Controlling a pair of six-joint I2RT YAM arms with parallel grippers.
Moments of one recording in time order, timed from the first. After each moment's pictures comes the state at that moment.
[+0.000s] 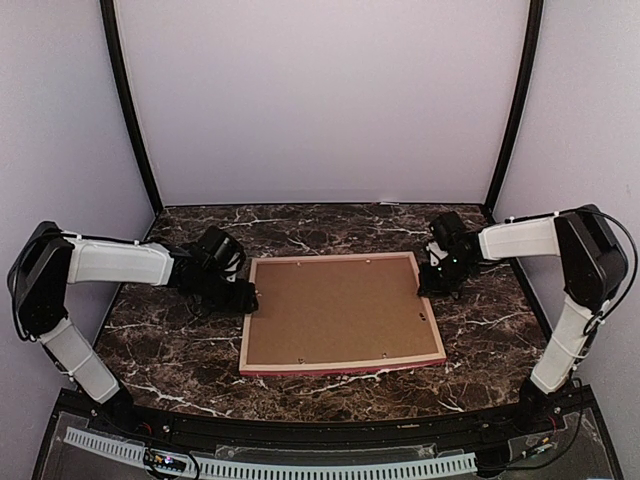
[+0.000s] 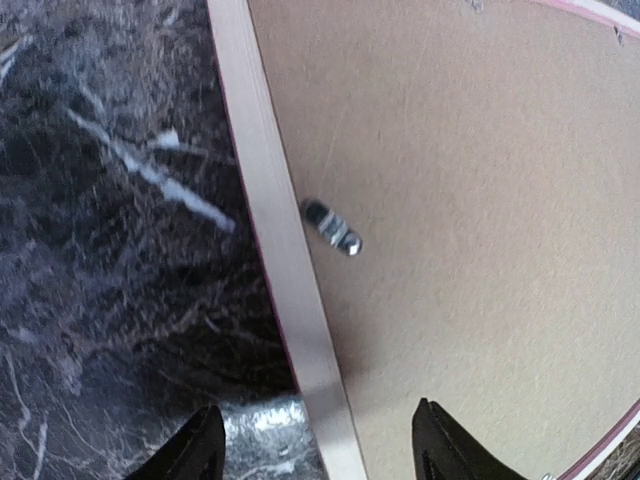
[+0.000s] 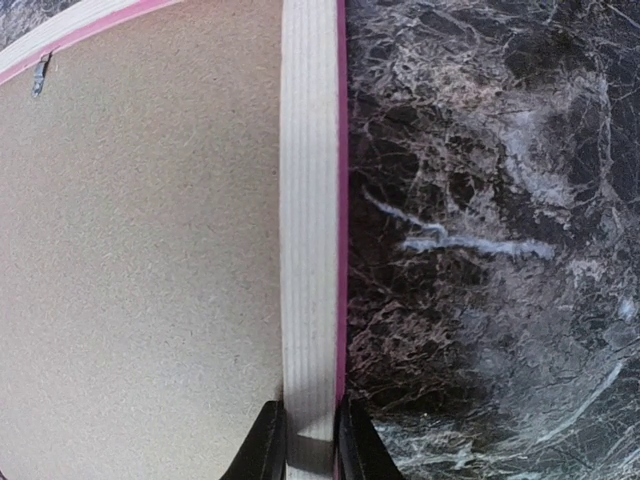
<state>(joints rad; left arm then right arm) -0.60 1.60 0.90 -0.40 0.00 -0.48 0.40 1.76 1.03 -0.46 -0.08 0.37</state>
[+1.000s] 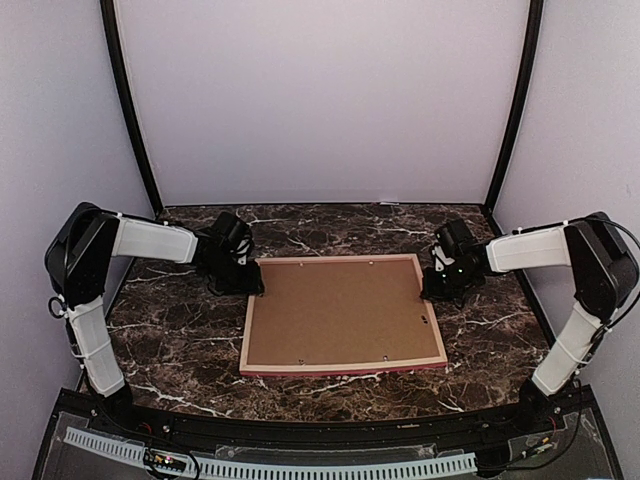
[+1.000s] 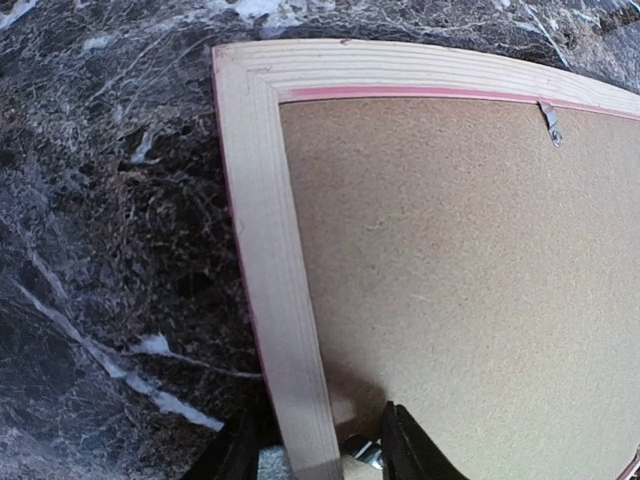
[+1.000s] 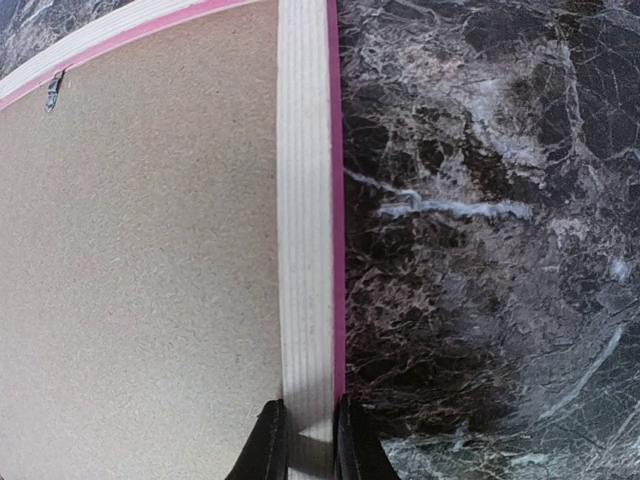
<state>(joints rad) -0.50 1.88 1.15 -0.36 0.10 -0.46 0.41 1.68 0.90 -0.33 -0.07 0.43</state>
